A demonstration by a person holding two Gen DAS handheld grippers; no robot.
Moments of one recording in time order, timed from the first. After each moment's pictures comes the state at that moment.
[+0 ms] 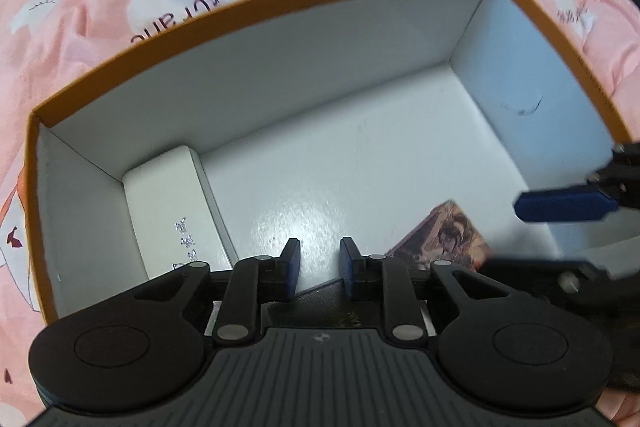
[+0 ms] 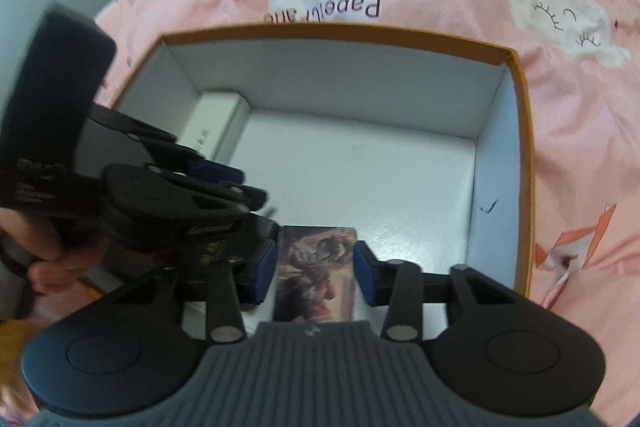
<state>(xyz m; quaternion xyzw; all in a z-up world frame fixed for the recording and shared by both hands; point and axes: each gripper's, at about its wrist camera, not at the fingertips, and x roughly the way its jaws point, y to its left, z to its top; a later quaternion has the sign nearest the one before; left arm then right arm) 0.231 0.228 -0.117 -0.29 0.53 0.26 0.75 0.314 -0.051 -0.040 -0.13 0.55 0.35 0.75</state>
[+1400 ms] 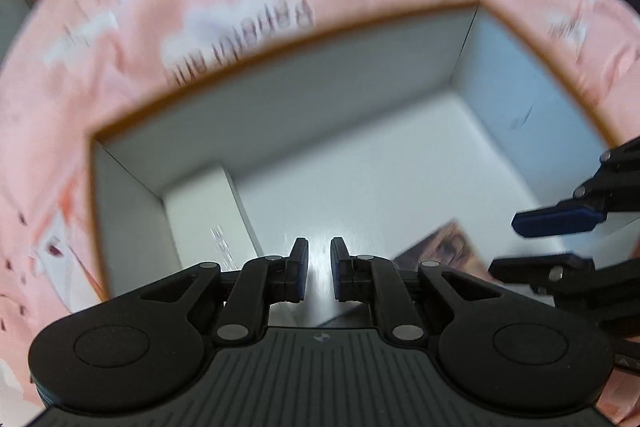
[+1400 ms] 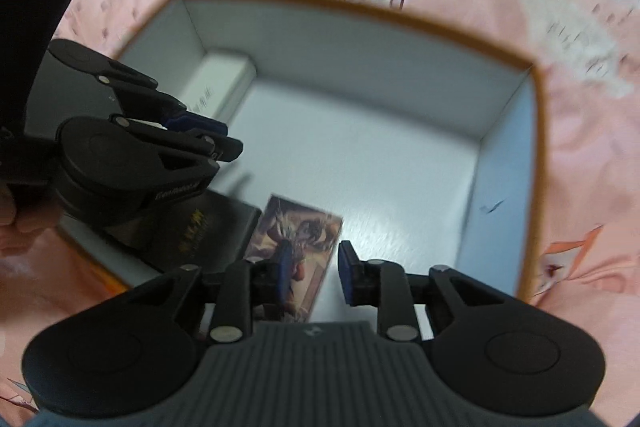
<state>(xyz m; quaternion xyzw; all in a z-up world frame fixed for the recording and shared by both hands) 0.202 0.194 -0.079 -0.24 0.46 0.31 0.79 0.291 -0.047 -0.030 -0.20 0.52 0.36 0.75</state>
